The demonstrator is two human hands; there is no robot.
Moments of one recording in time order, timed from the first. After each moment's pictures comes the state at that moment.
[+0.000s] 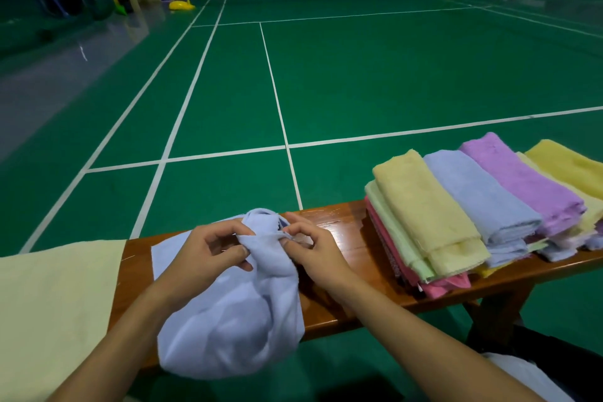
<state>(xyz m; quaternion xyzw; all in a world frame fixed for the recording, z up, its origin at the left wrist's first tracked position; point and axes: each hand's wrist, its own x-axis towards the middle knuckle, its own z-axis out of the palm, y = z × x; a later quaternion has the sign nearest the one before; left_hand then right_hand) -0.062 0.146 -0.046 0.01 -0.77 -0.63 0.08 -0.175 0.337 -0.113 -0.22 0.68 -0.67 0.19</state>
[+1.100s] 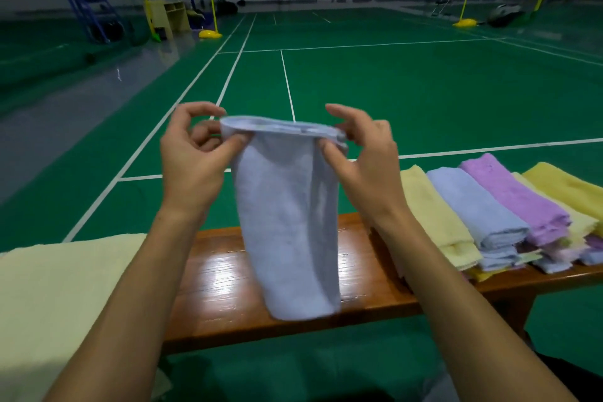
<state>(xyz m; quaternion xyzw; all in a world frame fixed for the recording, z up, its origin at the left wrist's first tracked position) -0.062 0.158 0.095 0.05 -0.71 -0.56 0.43 -0.168 0.368 0.076 -0.34 0.74 -0.54 -0.24</state>
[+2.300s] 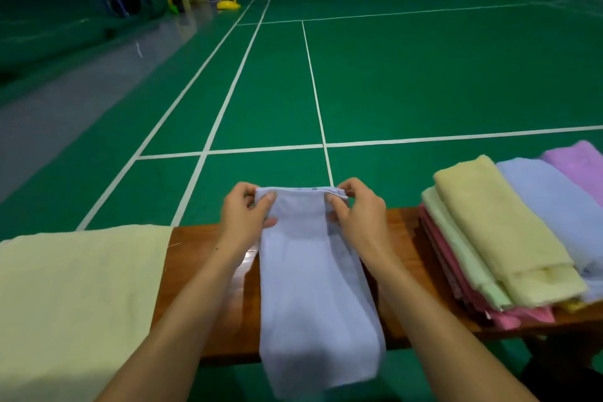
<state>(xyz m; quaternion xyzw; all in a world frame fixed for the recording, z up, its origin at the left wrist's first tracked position) -0.128 0.095 -0.091 0.26 -0.71 -0.61 0.24 -0.226 0.289 -0.089 -0.18 0.85 -0.50 -0.03</state>
